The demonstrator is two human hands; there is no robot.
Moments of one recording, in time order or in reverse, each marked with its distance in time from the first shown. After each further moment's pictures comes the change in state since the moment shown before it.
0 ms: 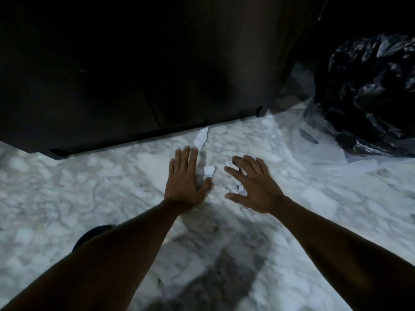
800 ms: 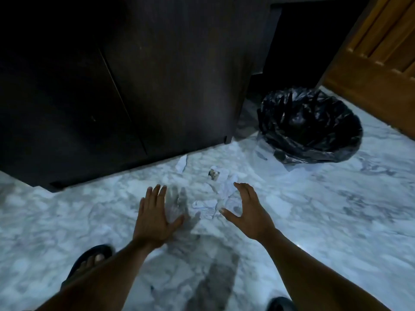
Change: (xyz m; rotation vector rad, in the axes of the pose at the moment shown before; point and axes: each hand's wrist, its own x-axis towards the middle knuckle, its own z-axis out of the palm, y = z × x) left_hand -0.079 0.009 -0.069 -0.097 -0.018 -0.045; right_hand -0.084 -0.050 -0.062 0.473 0.174 0.491
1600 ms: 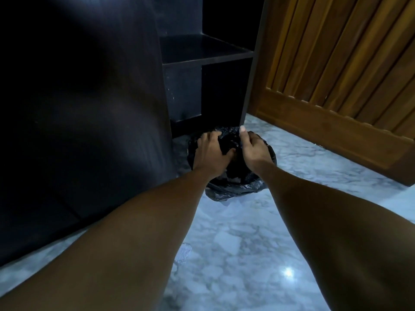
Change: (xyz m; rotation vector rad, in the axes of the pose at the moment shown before) left_hand 0.189 0.371 -0.043 -0.307 0.158 0.353; right_hand 0.096 -0.004 -0.277 0.347 0.487 0.202
